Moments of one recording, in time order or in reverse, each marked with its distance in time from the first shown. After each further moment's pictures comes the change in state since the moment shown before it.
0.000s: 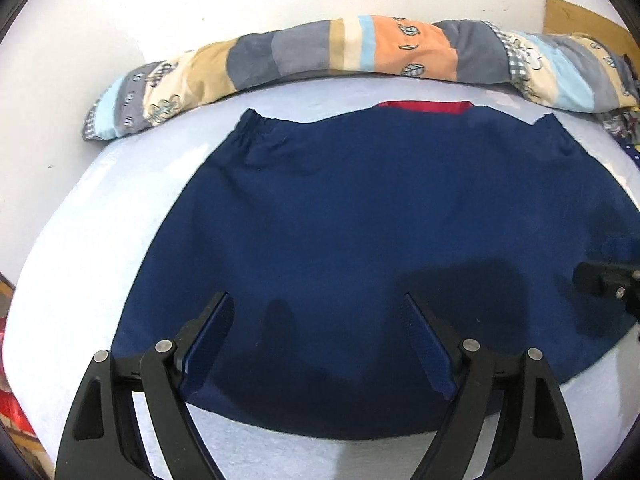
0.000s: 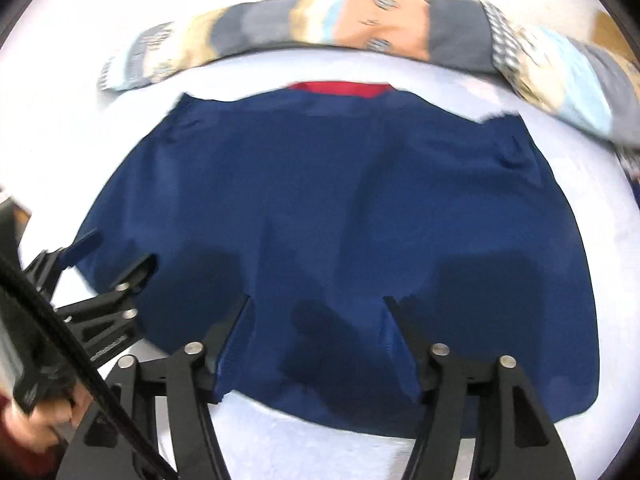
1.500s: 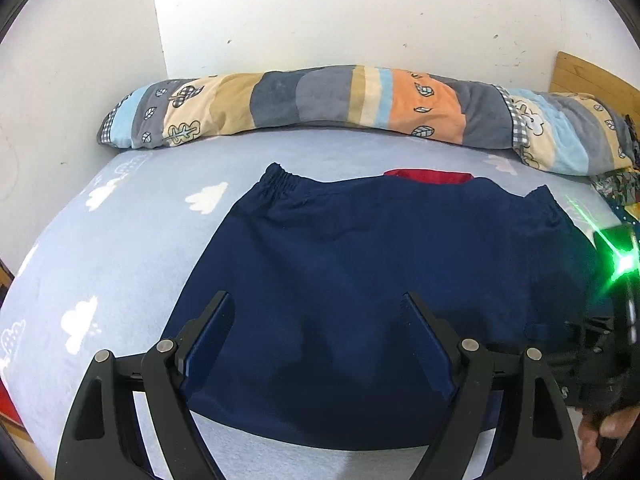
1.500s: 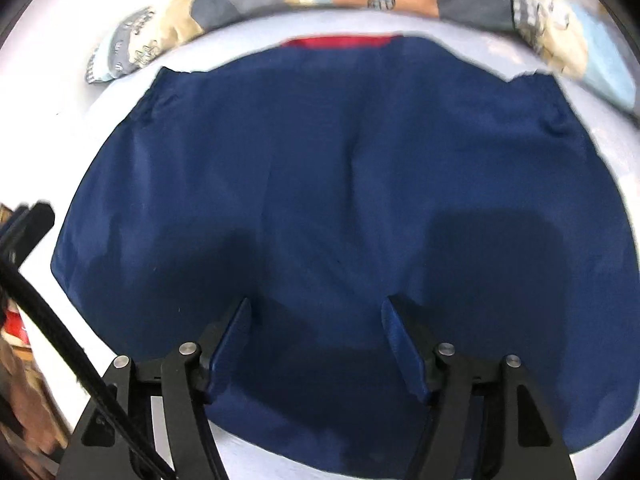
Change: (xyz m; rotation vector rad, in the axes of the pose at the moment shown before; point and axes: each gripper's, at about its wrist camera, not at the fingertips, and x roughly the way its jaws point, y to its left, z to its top) left arm -0.045 0.026 0.031 -0.106 -0.120 -0.053; right arm 0.059 0.006 0.012 0.017 0.069 0.045
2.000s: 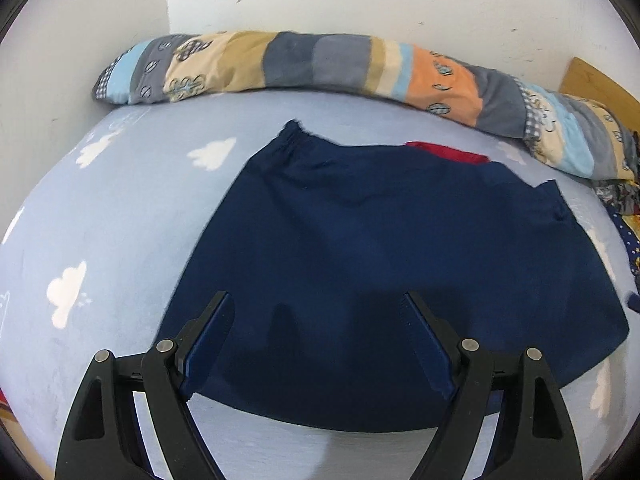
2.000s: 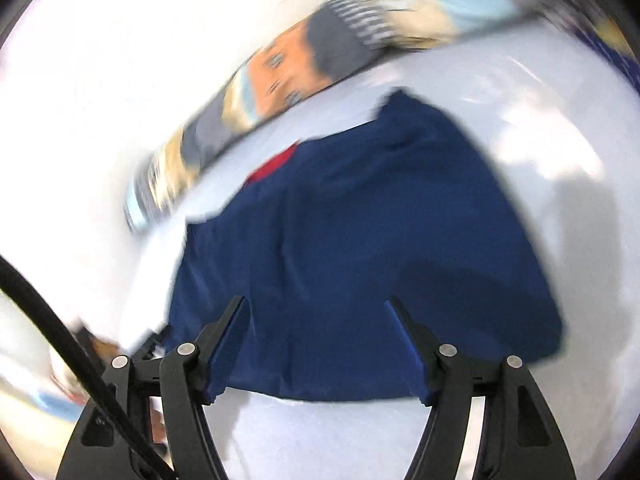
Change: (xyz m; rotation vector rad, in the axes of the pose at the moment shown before) left arm 0.026 0.042 -0.009 -0.084 0.143 -0.044; right arm -0.127 -0.156 -0.061 0.497 -0.252 0.333
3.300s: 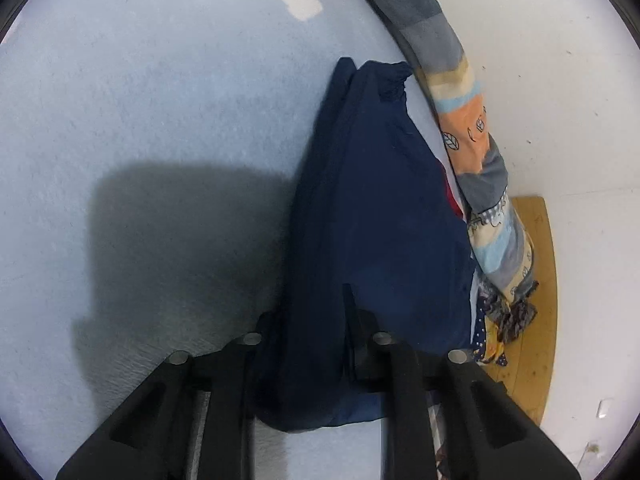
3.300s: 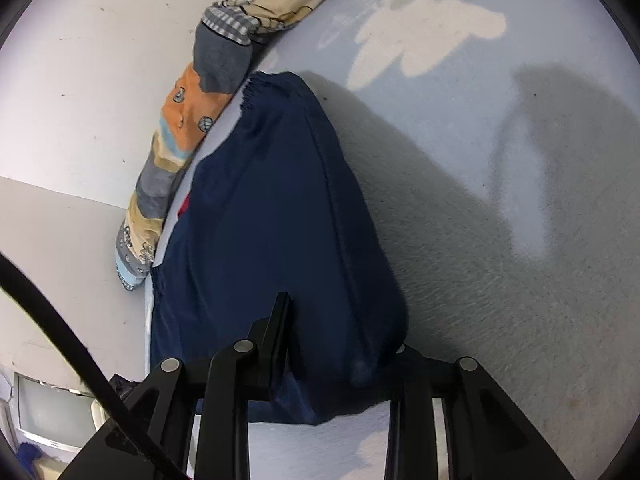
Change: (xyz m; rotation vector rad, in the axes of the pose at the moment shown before) left arm 0.092 0.135 -0.024 -0.633 0.339 -0.569; right arm 0.041 -0.113 -0.019 0.249 -0.015 -0.001
